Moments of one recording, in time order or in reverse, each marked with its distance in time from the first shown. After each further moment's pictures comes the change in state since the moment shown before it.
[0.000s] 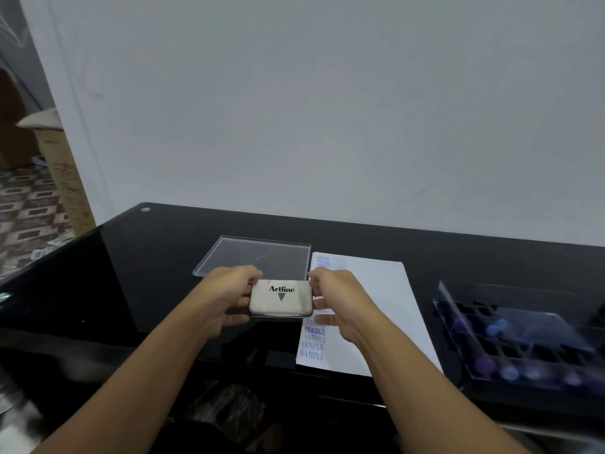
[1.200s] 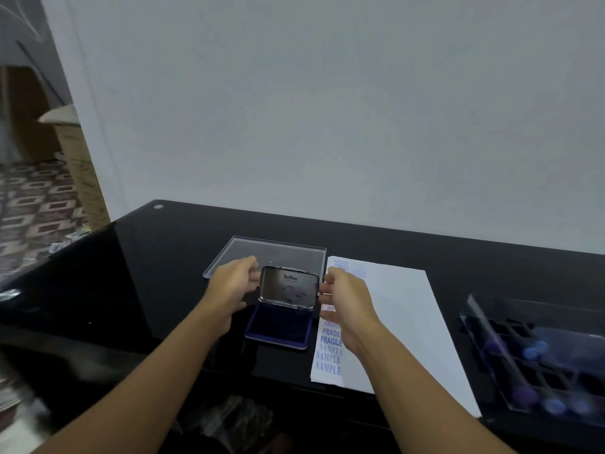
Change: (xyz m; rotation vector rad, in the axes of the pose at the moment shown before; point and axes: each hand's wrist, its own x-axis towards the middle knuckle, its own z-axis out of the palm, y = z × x) left_hand 0.060 -0.016 -0.005 -0.083 0.138 0.105; right_hand 0.032 0.010 0.018 0.145 0.075 -0.027
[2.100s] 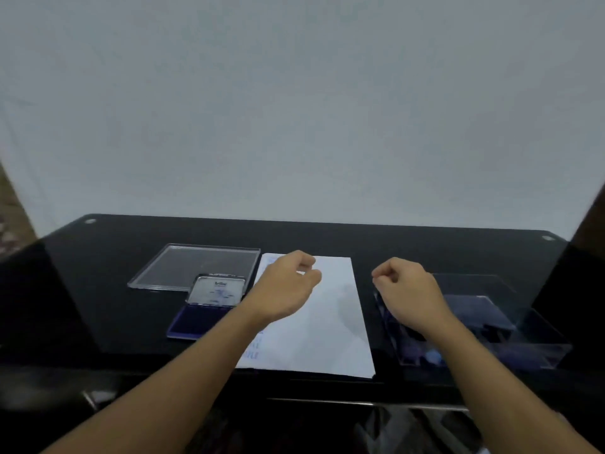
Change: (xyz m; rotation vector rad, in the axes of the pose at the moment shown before) left_hand -0.102 0.033 0.155 0.519 -0.424 0.470; right_hand -0.042 -0.014 -0.221 -0.775 0.315 -0.384
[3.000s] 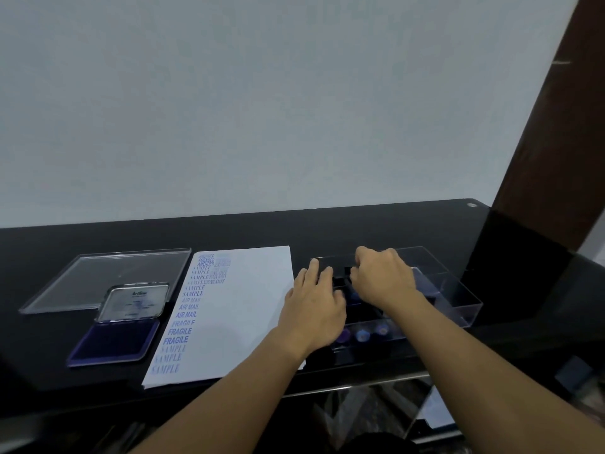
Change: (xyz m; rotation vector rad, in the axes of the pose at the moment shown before) left_hand 0.022 0.027 0.149 0.431 -0.132 0.206; right_hand 0.032 0.069 -0.020 -0.514 0.030 0.059
